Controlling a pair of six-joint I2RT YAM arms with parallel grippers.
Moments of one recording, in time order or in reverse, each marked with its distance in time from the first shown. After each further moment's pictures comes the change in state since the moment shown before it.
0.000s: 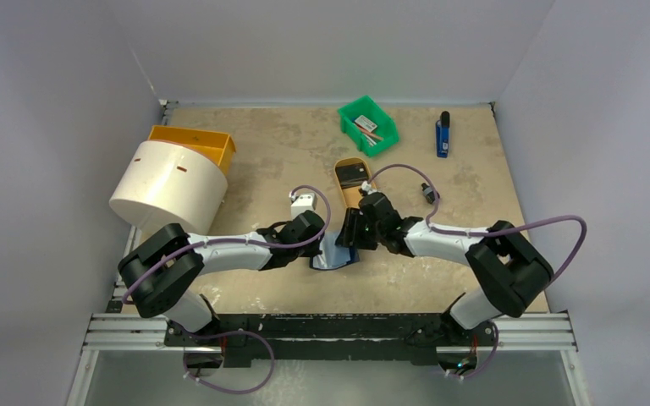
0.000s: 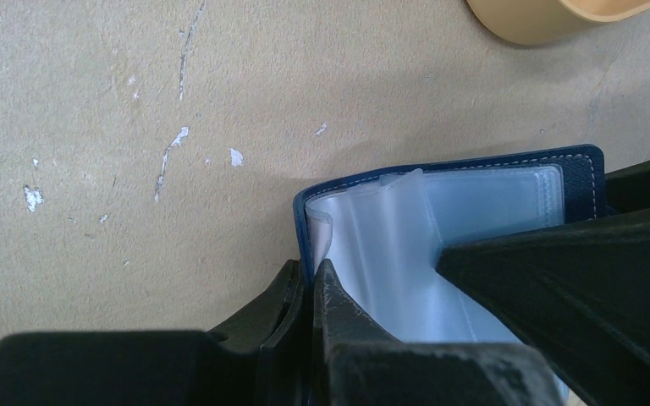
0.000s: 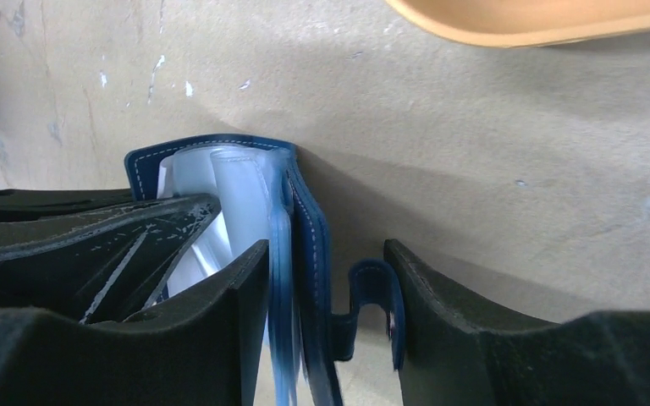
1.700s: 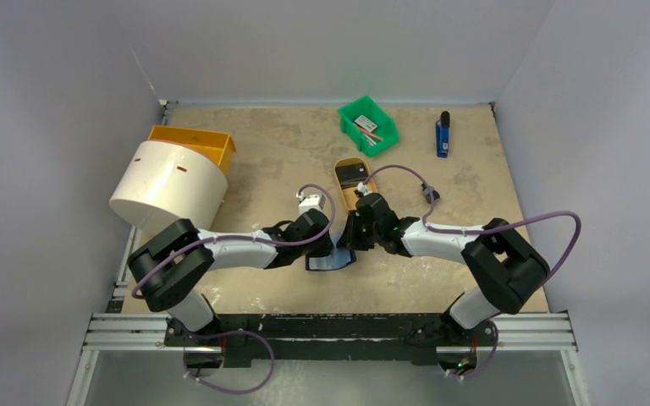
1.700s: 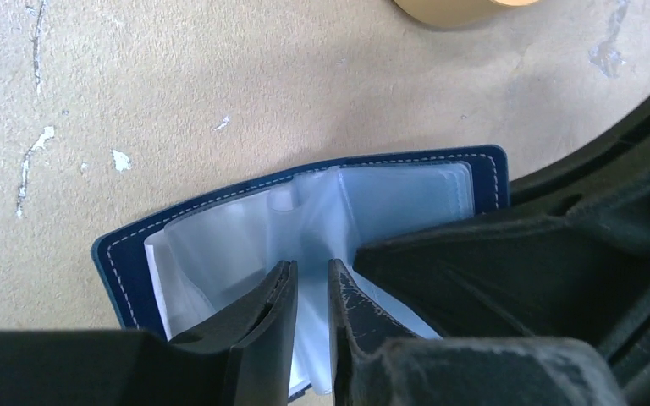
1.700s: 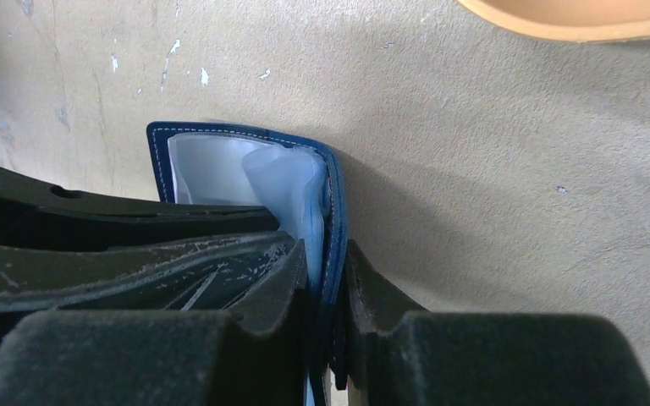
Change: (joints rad) left arm -0.005 0.044 0.016 0.098 0.132 -0.061; right arm 0.021 0.033 0.015 0.021 -0.033 -0.009
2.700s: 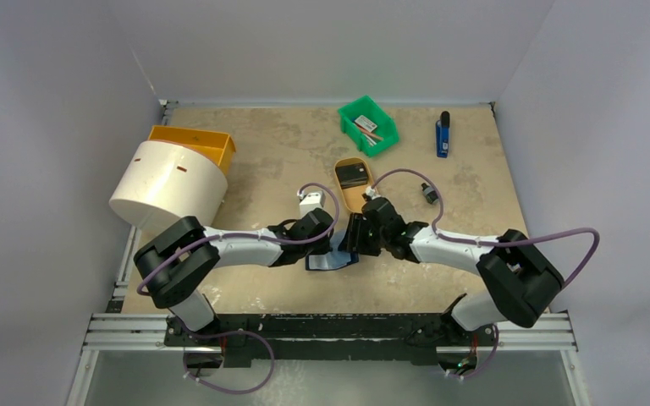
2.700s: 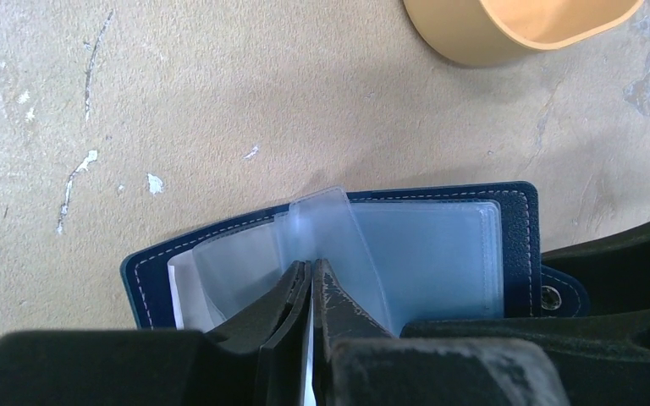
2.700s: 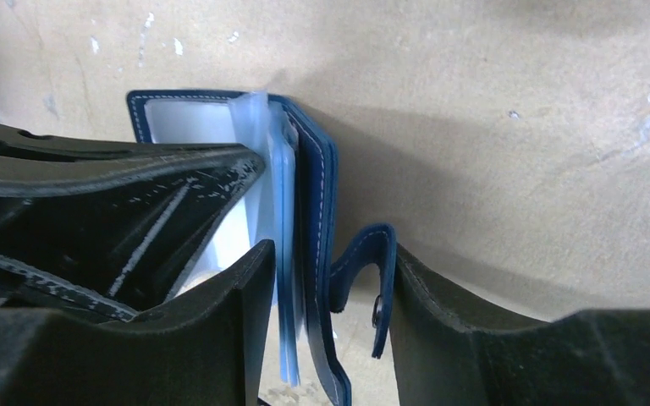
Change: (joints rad) left arm -0.008 0.053 0.052 -0.056 -0.110 -0.003; right arm 0.002 -0.099 -0.047 -0.061 0.028 0.048
